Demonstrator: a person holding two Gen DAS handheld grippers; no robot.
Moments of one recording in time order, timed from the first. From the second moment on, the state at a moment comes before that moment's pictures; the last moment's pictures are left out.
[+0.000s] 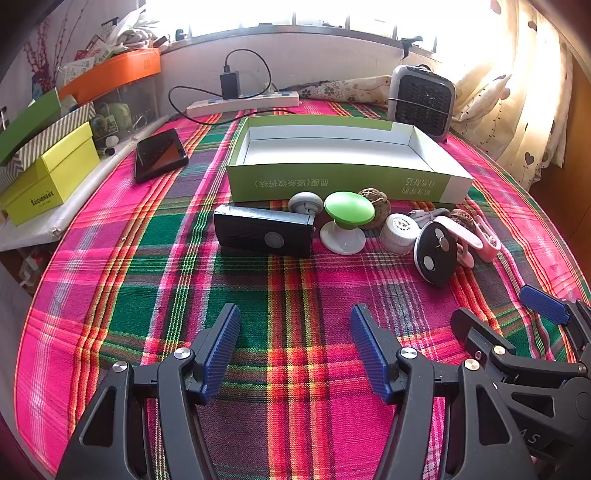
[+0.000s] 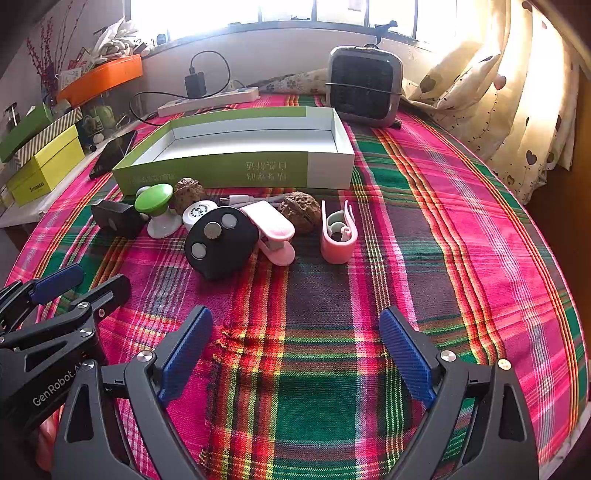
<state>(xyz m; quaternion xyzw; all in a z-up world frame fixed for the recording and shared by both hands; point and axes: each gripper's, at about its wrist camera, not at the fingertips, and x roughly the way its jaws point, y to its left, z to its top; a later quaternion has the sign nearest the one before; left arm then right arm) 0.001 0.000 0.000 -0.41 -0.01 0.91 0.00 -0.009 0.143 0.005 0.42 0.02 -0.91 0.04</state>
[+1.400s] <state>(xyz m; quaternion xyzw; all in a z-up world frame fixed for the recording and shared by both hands) 0.003 -0.017 0.004 -0.40 0.00 0.91 0.09 -0.013 0.152 0.008 0.43 0.04 -0.90 0.08</state>
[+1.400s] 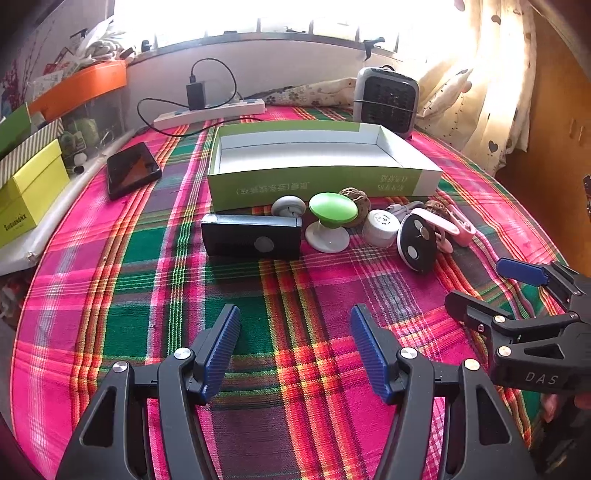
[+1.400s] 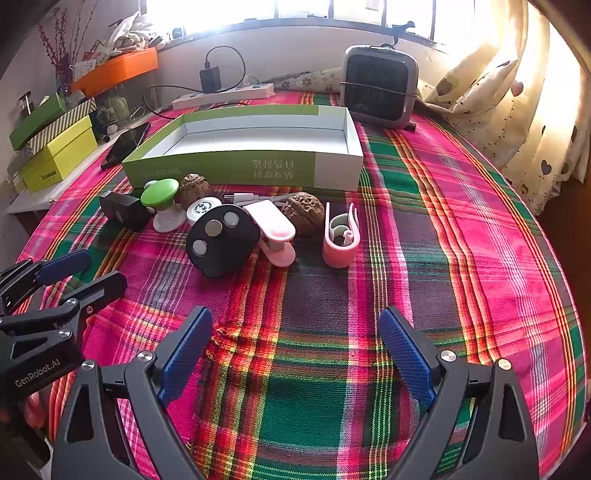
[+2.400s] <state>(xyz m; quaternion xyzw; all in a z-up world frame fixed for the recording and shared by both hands) -0.056 -0.060 0.033 -0.36 0.02 0.92 0.13 -0.069 0.189 0.017 0.44 0.04 -0.90 0.07</state>
